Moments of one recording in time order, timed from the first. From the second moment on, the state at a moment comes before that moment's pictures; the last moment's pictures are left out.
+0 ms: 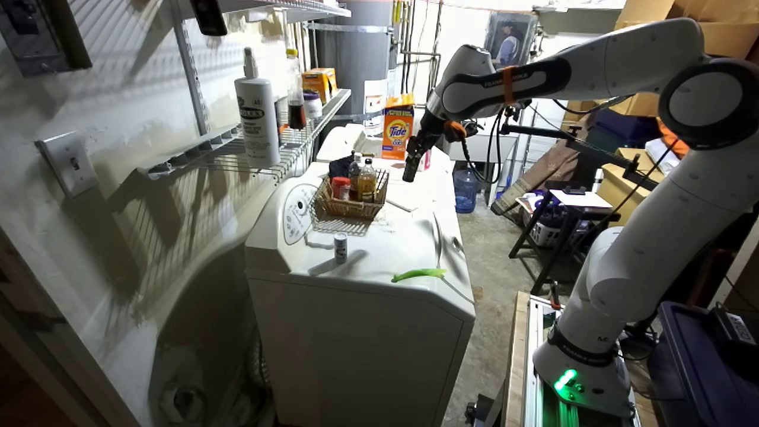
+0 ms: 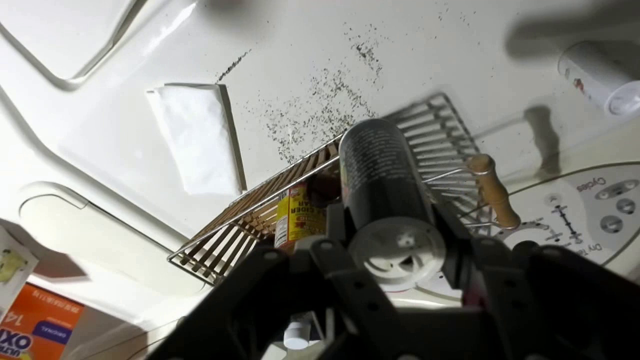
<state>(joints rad) -0.17 -0.23 -0.27 -2.15 0.00 2.36 -0.13</state>
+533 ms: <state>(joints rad) -0.17 -0.21 -0.27 -2.14 0.01 2.37 -0.13</state>
